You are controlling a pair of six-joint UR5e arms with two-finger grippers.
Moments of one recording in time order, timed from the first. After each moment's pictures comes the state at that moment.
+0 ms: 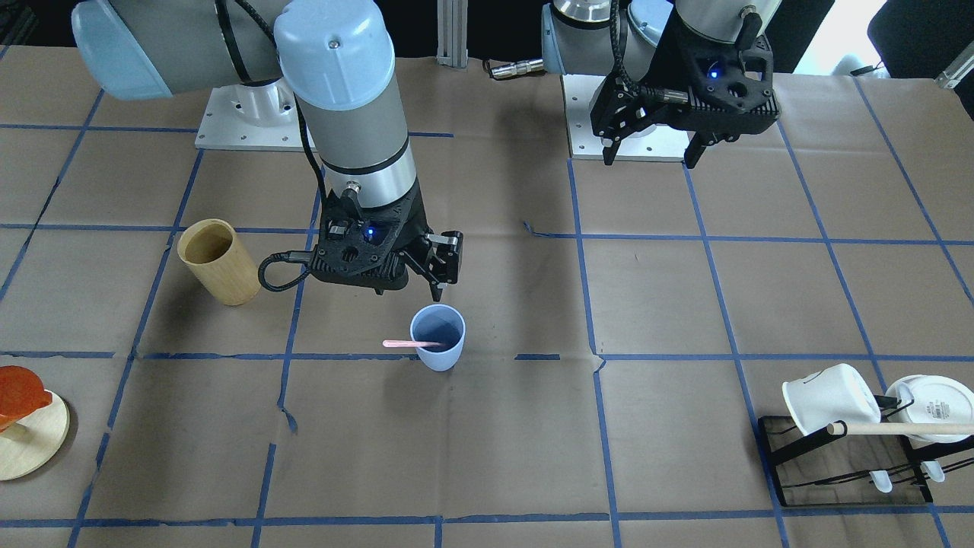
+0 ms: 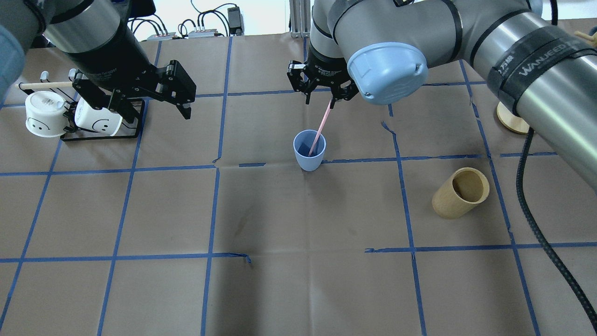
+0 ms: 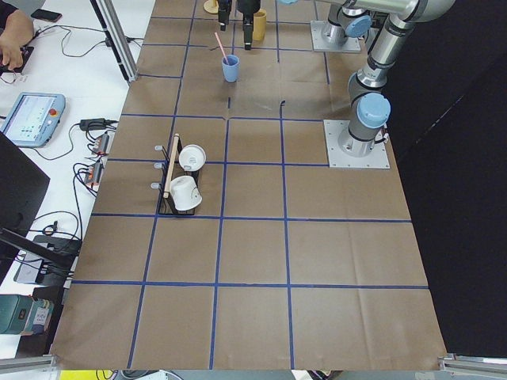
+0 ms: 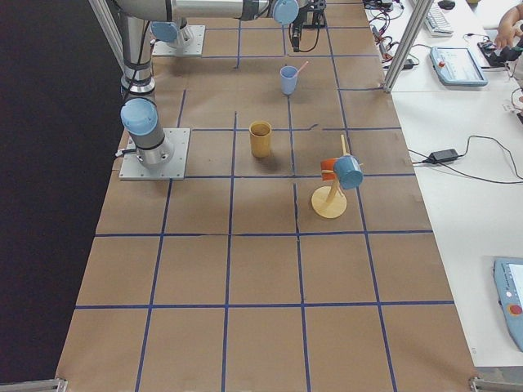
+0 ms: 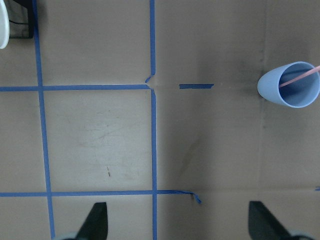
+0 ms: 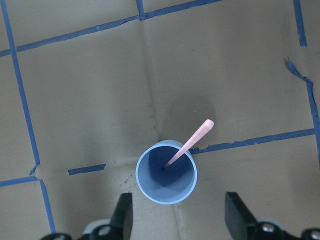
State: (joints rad) left arm -1.60 -1.53 -1.51 -1.67 1.55 -0.02; right arm 1.86 -1.29 1.45 -1.88 -1.50 0.49
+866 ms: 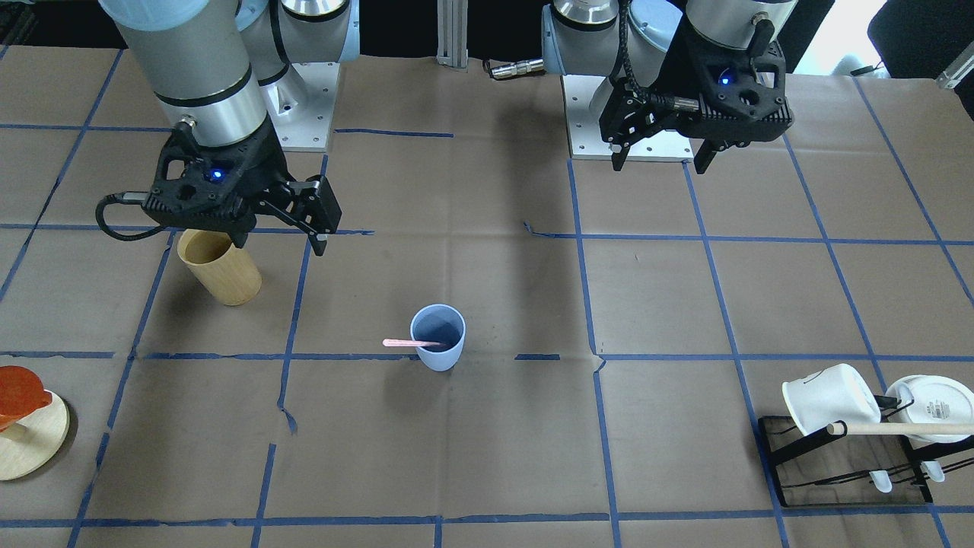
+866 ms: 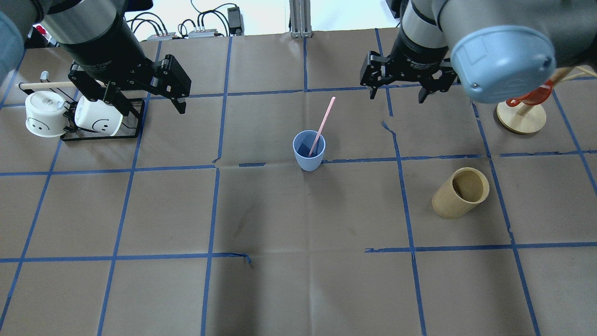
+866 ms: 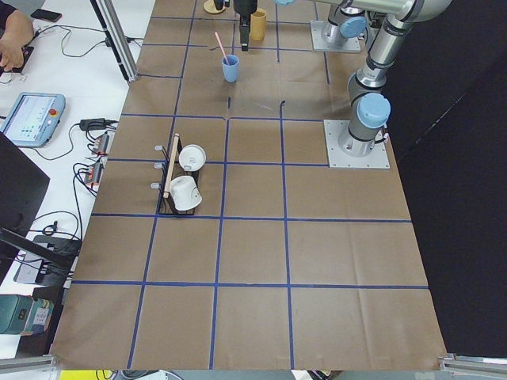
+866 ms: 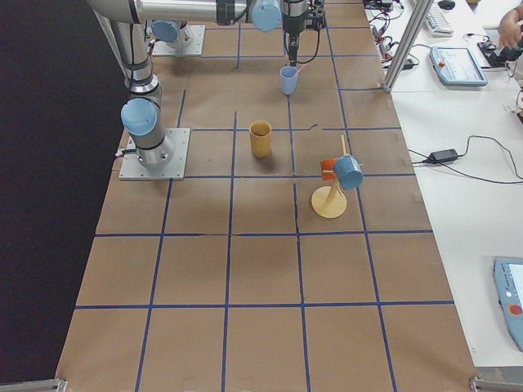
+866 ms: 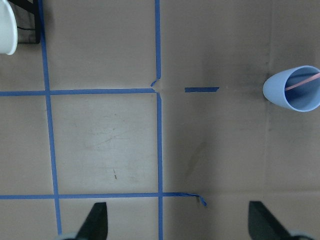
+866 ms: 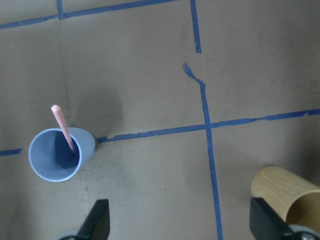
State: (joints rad) left arm -1.59 -1.55 -1.48 -1.69 1.56 -0.01; right arm 1.65 -1.52 1.63 -1.78 -1.54 0.21
